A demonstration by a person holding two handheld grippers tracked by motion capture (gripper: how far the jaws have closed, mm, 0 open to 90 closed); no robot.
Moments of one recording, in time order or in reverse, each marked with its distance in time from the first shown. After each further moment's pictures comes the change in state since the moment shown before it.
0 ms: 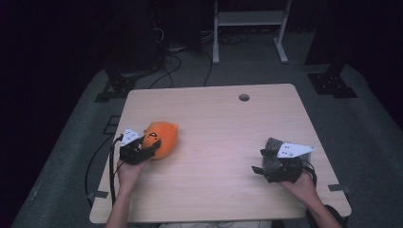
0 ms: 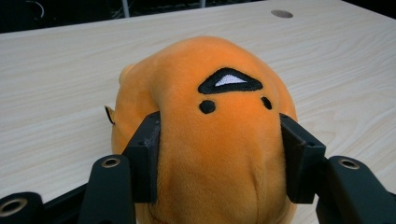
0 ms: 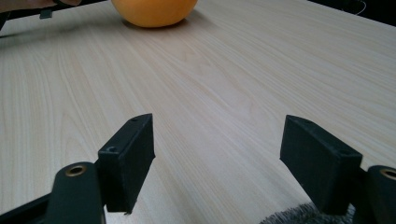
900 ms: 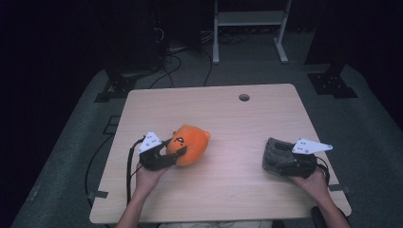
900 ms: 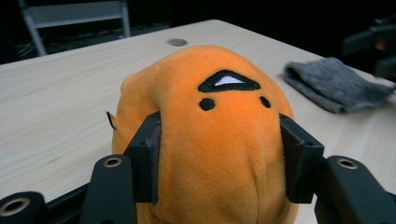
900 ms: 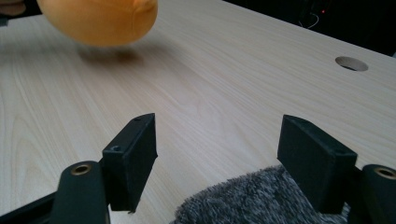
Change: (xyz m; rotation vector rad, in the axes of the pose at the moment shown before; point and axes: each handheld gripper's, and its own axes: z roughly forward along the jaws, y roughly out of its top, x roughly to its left) left arm -0.076 0.019 0.002 -0.078 -0.307 0.119; right arm -0.027 -0.010 -0.028 -0.052 -0.114 0.007
